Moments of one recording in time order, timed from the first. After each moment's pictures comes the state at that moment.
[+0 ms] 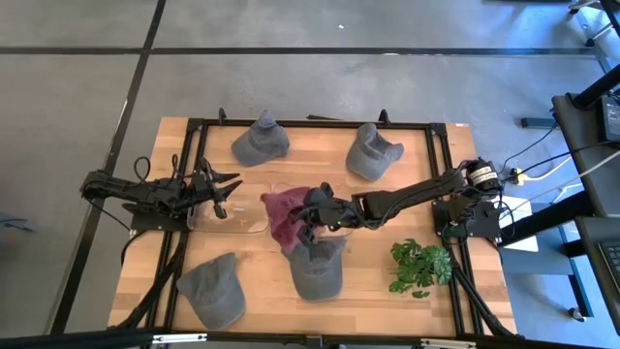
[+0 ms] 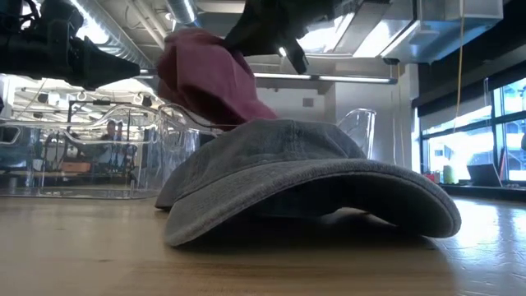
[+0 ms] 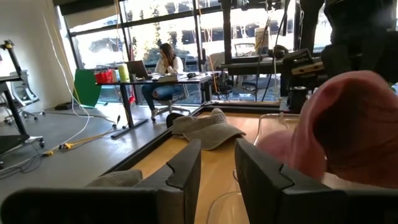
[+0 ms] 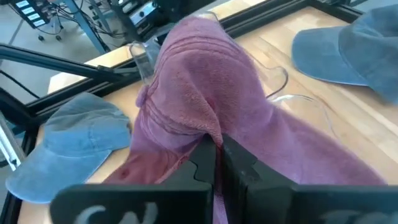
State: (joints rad) left arm -0.20 0.00 0.01 0.08 -0.64 0.11; right arm 0.20 1.79 1.28 0.01 0.40 0.50
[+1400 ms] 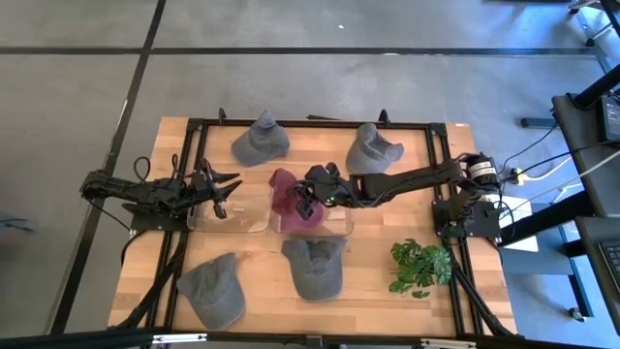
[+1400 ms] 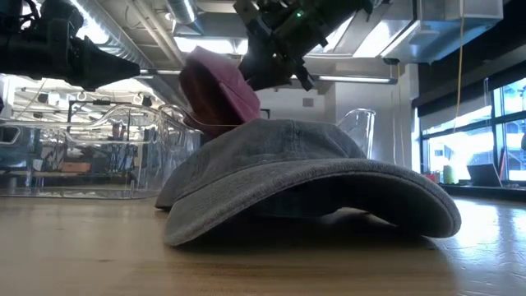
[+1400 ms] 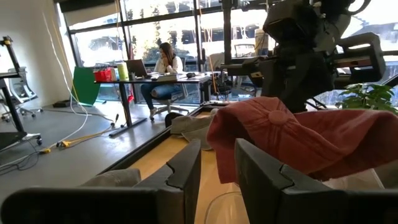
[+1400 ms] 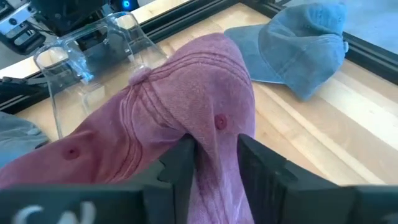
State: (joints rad) left arm -0.20 0.00 0.01 0.08 -0.64 0.09; right arm 0.06 1.79 1.28 -0.09 0.43 0.49
